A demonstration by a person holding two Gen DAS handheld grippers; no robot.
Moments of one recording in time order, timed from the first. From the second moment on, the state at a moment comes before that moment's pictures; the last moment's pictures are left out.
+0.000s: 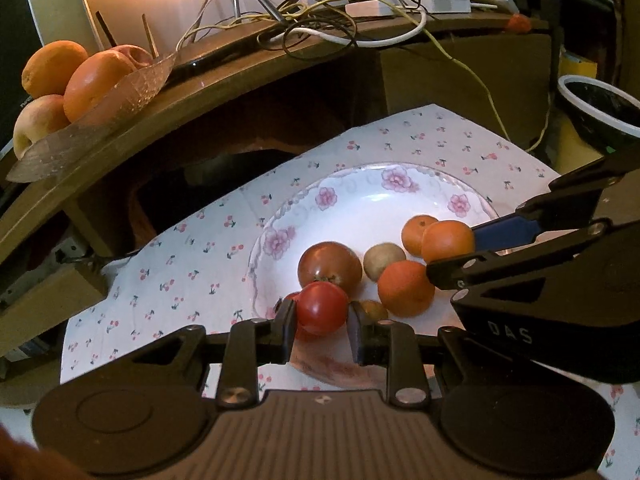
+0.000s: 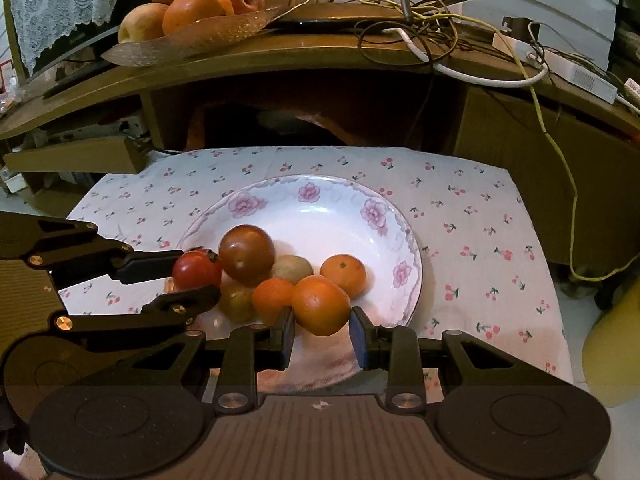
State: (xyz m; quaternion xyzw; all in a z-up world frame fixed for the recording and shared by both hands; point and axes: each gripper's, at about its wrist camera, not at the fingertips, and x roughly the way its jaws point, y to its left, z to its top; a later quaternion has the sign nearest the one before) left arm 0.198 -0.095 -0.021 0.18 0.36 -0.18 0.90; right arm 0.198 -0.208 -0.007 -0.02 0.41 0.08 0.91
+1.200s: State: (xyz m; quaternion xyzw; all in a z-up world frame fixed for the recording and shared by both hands) left arm 0.215 -0.091 -0.018 0.16 0.36 -0.17 0.90; right arm 0.217 -0.219 -0.010 0.00 0.40 0.07 0.91
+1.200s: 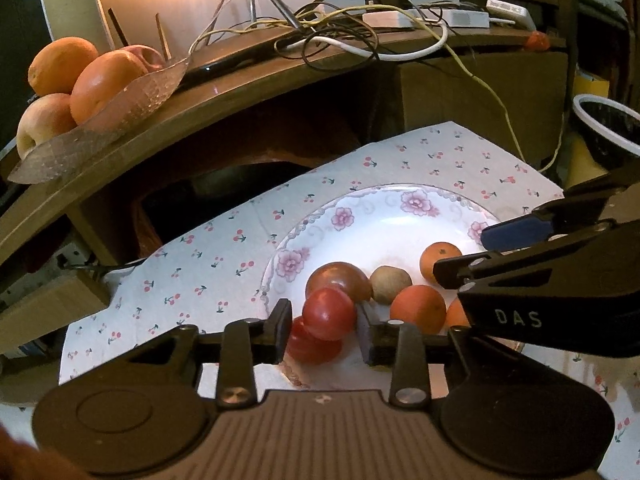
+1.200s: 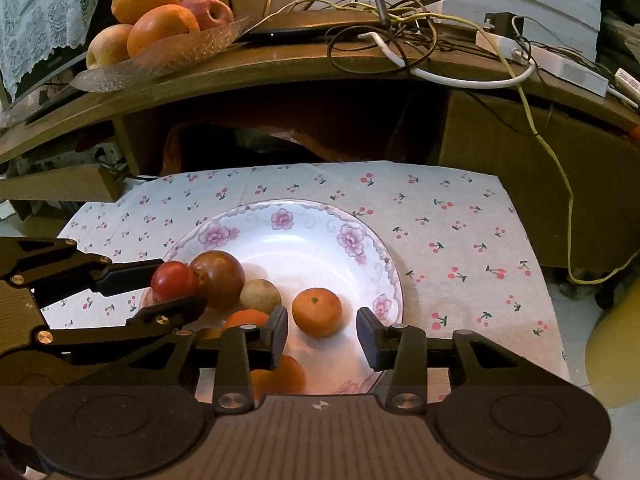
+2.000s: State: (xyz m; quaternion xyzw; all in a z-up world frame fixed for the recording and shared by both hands) left arm 0.190 -0.074 0.002 0.12 0.36 -0.15 0.91; right arm 0.189 -0.226 0.004 0.01 0.39 0.06 0.92
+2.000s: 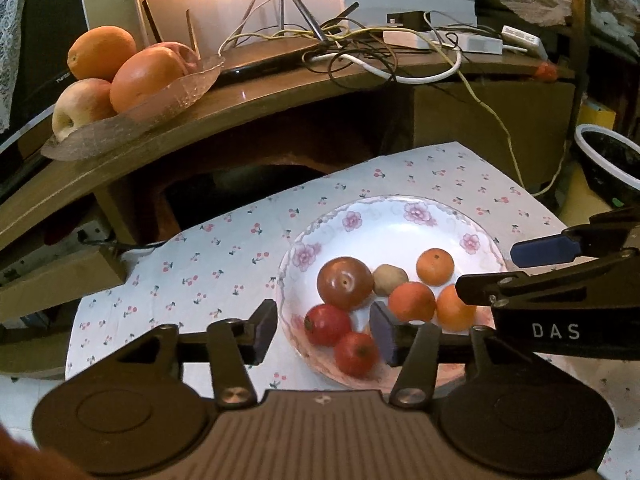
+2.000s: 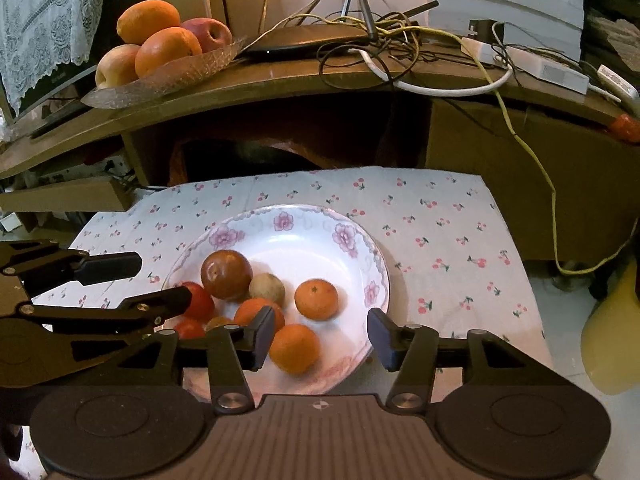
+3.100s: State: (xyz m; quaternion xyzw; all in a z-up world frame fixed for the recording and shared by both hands) left arm 0.103 -0.057 -0.015 0.12 0.40 -0.08 0.91; right arm 0.099 -0.221 0.002 0.02 0.42 0.06 0.91
